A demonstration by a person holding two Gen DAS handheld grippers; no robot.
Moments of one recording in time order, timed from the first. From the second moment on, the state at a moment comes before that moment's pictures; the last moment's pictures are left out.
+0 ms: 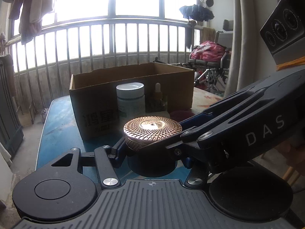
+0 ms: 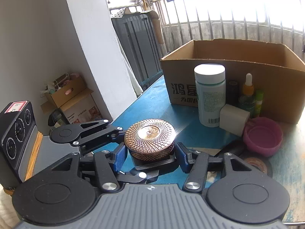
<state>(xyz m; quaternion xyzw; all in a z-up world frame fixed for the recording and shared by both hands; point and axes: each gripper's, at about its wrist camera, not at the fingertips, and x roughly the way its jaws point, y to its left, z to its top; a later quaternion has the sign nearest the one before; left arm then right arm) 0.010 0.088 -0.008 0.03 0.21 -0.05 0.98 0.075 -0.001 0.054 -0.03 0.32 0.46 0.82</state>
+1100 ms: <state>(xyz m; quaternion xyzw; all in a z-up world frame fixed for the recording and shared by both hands) 0.340 0.184 0.026 0.26 0.40 -0.17 0.86 0.446 0.123 0.036 0.02 0.55 0.39 0.73</state>
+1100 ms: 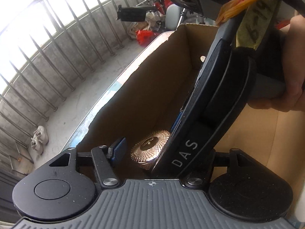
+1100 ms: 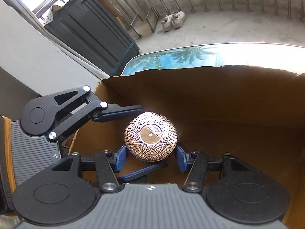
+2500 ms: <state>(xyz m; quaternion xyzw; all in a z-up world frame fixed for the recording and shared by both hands) 0.333 0.199 0.081 0.34 0.44 -0.05 0.83 0.457 0.115 0.033 0.12 0.56 0.42 0.71</state>
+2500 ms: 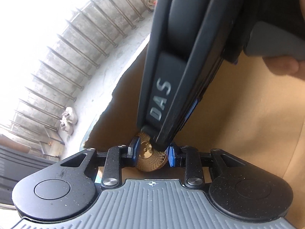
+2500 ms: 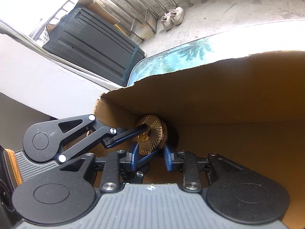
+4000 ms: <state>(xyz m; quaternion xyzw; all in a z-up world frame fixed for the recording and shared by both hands) 0.082 0.161 0.037 0.00 0.29 -0.05 0.95 0.197 0.035 0.095 -0.12 0.37 0.50 0.77</state>
